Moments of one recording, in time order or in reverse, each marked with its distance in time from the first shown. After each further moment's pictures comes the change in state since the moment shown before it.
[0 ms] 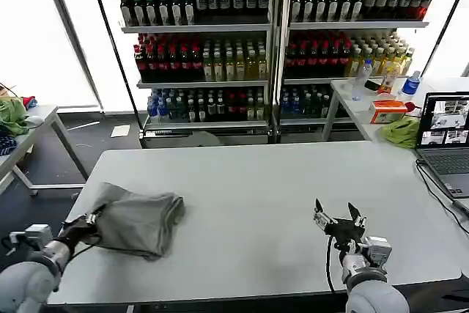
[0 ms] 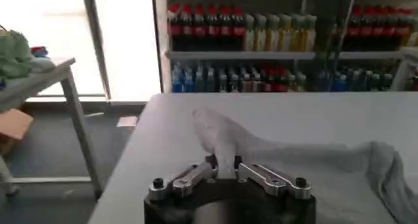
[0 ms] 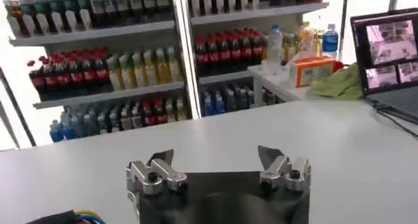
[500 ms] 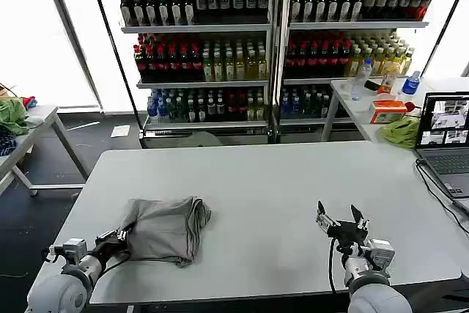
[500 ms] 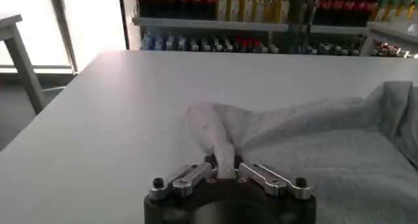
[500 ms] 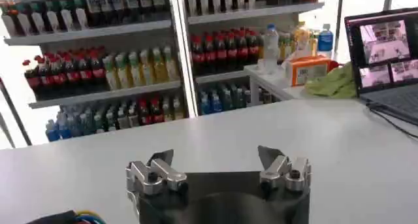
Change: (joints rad) left arm 0.004 -0.100 0.180 -0.007 0.058 0.007 -0.015; right arm -0.026 0.006 0.018 0.016 -0.008 0.001 0.000
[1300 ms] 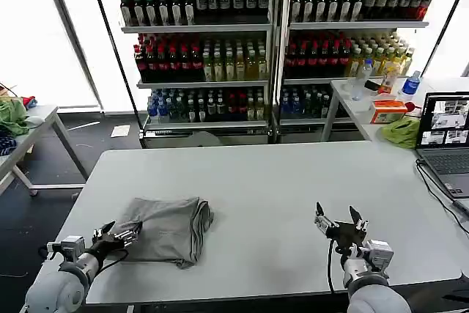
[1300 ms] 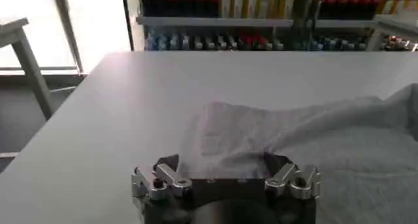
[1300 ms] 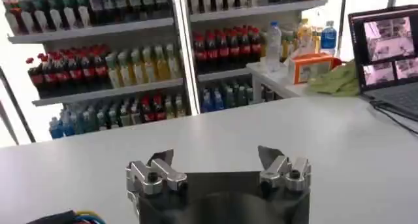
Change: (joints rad) left arm -0.010 0.010 0.002 0.005 0.007 0.033 -0.001; right arm -0.007 0.002 -0.005 0.001 0.000 -0.001 -0.004
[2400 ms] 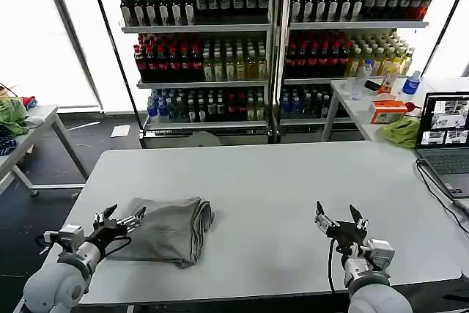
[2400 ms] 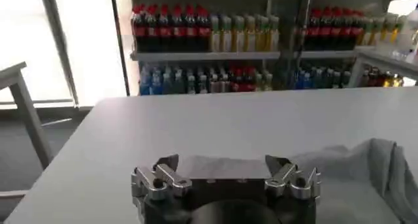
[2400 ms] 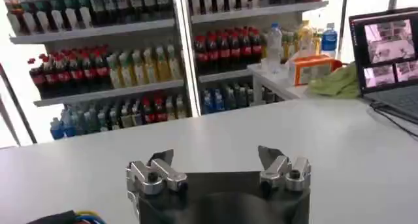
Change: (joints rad) left arm -0.008 0.021 -0.005 -0.103 -0.017 -0.017 -0.050; right arm 0.001 0.000 0.002 0.014 0.001 -0.015 -0.001
